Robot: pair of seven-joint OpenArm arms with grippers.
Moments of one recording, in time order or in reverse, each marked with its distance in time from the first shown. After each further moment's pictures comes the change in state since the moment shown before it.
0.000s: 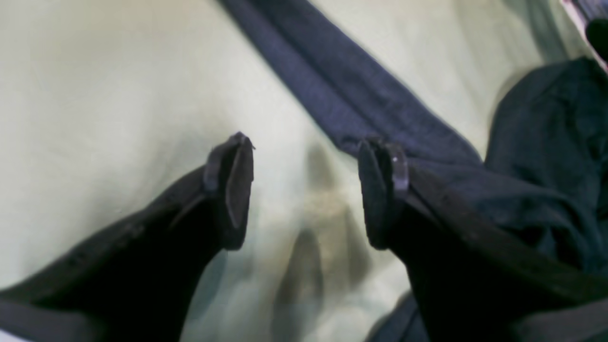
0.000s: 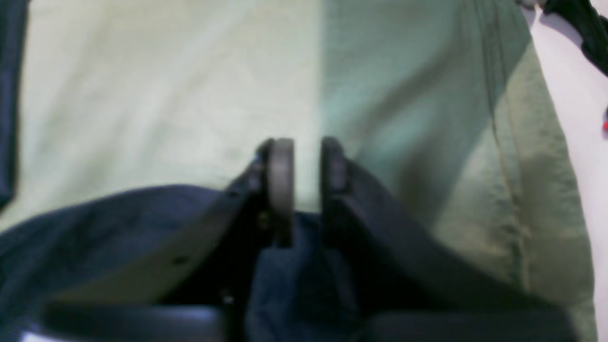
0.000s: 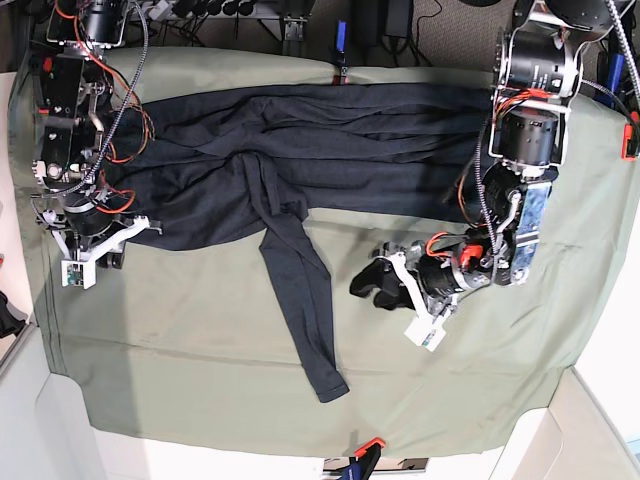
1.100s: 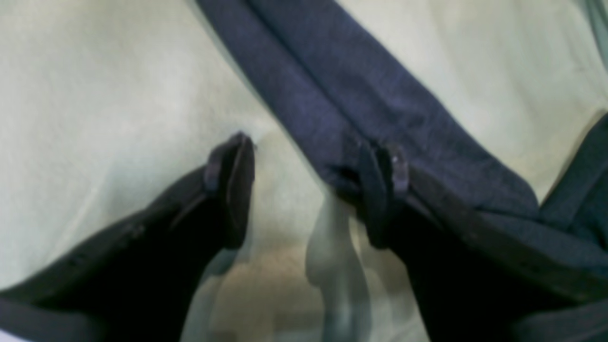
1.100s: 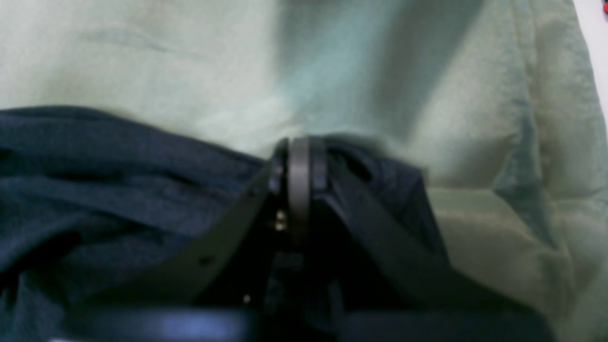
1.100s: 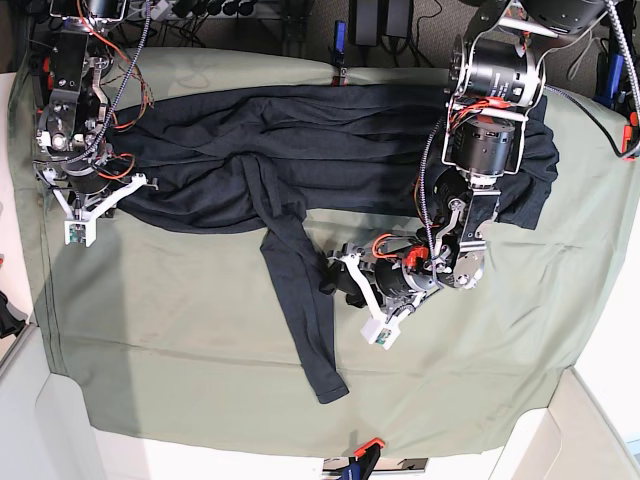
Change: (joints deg) left arm -2.0 8.4 -0.1 -3.4 15.0 6.6 -3.5; right arm -6.1 0.0 1.6 0.3 -2.2 -0.9 -3.0
